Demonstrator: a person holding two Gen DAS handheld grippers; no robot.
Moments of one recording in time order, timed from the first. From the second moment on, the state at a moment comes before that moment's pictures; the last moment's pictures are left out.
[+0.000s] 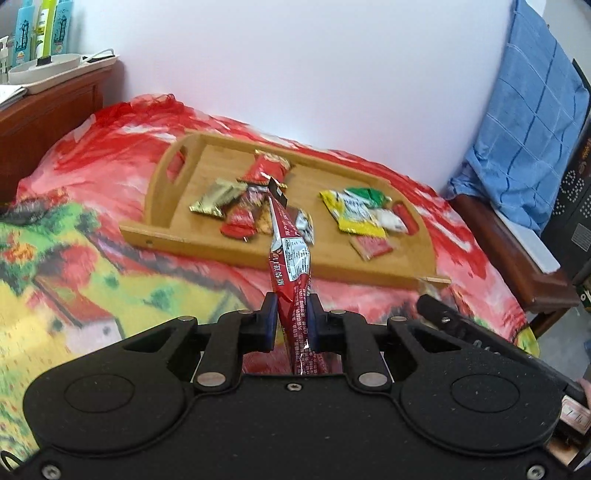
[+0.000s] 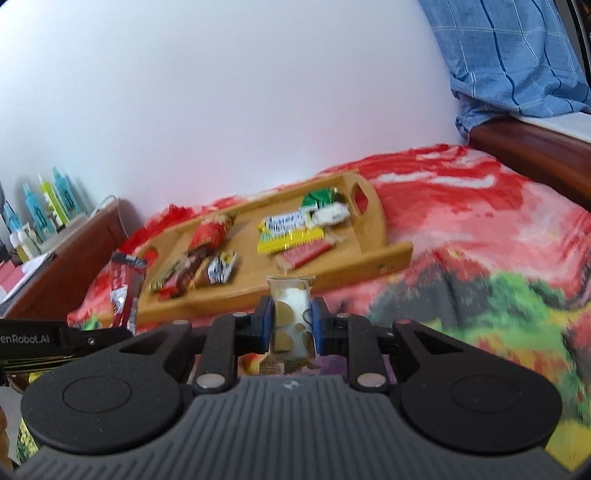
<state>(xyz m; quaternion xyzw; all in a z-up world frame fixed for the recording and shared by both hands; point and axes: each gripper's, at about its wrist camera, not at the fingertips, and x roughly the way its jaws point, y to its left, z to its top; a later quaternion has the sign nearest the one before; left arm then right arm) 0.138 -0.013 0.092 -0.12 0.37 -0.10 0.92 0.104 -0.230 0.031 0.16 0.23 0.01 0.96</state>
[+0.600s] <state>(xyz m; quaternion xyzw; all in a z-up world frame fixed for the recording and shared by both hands) 0.252 0.014 0.114 -0.10 0.37 -0.07 0.92 0.180 -0.264 0.047 0.16 0.23 -0.01 0.96</state>
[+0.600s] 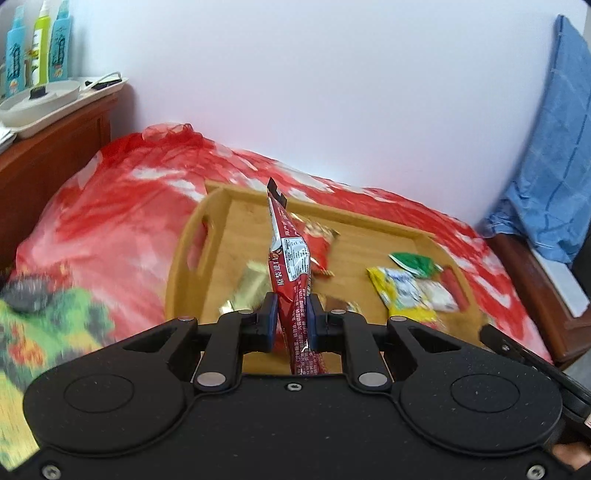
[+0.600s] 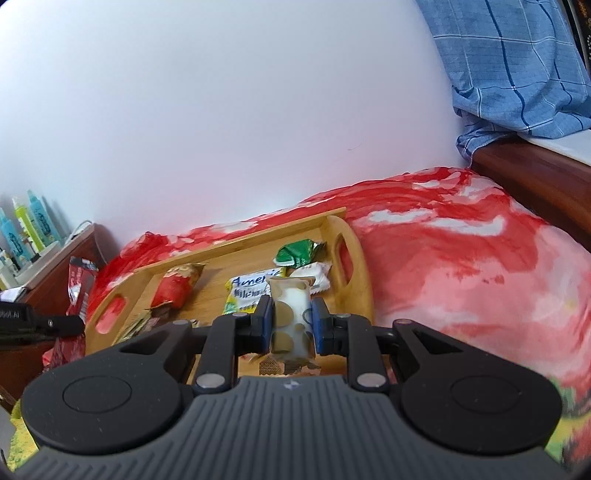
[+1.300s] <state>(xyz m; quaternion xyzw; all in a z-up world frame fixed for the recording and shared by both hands) 0.384 0.010 0.069 -0.02 0.41 -0.03 0.91 0.245 -0.268 0.023 0.13 0.30 -0.03 0.95</state>
